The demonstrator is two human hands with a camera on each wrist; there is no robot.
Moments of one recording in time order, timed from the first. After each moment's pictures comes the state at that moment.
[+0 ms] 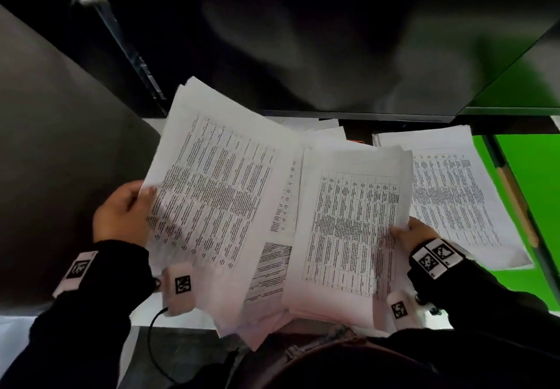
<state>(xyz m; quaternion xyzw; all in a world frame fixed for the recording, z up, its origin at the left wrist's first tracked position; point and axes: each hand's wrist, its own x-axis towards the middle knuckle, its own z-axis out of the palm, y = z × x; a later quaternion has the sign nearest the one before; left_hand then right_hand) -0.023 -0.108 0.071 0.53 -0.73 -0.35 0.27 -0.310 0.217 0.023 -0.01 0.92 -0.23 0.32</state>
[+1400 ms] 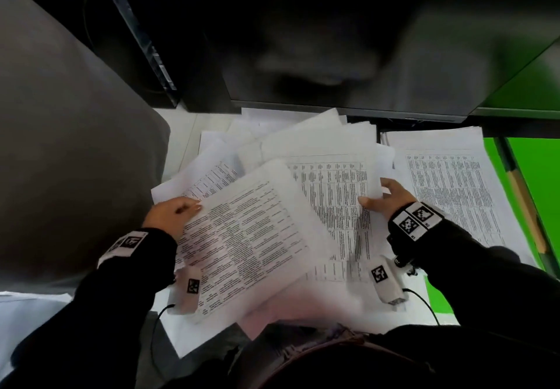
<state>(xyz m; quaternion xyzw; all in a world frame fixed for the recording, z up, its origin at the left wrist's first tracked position) -0.036 -0.100 0.027 0.51 -0.77 -0.39 0.04 -0.326 0.167 0.044 -0.11 0.87 -0.31 0.37</state>
